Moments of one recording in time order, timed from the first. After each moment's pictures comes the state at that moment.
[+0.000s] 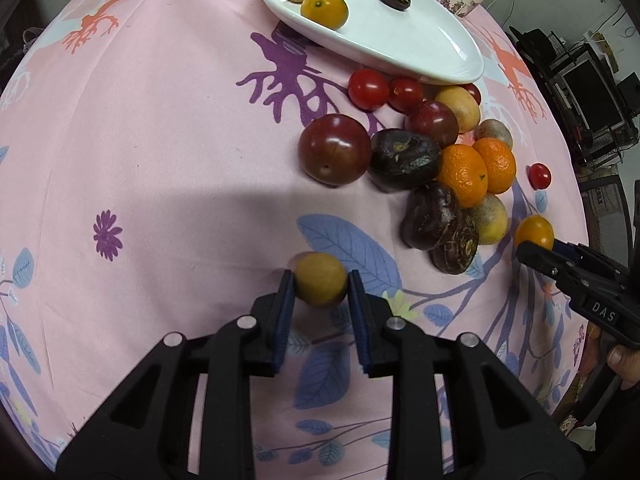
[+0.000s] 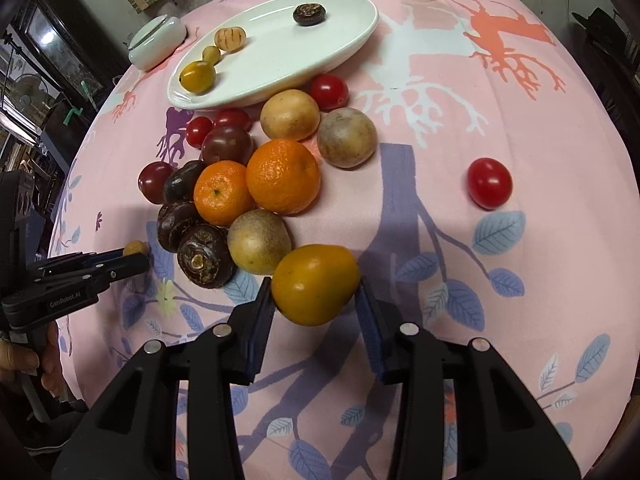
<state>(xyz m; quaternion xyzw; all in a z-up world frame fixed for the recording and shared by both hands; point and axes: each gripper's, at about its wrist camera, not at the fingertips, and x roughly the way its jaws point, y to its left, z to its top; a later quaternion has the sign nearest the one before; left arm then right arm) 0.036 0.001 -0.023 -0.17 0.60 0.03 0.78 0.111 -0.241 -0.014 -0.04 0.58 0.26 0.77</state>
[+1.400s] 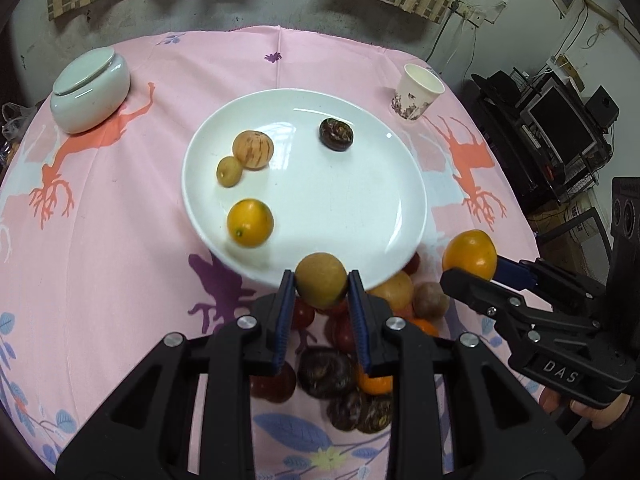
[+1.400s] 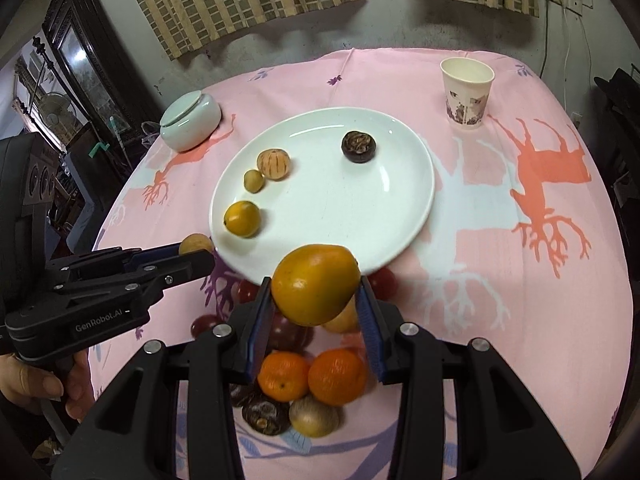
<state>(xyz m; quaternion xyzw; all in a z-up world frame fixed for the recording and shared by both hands) 0.152 0.003 0.059 -0.15 0.50 -0.01 0.85 0.200 -0.176 0.056 -0.02 0.49 0.31 0.81</state>
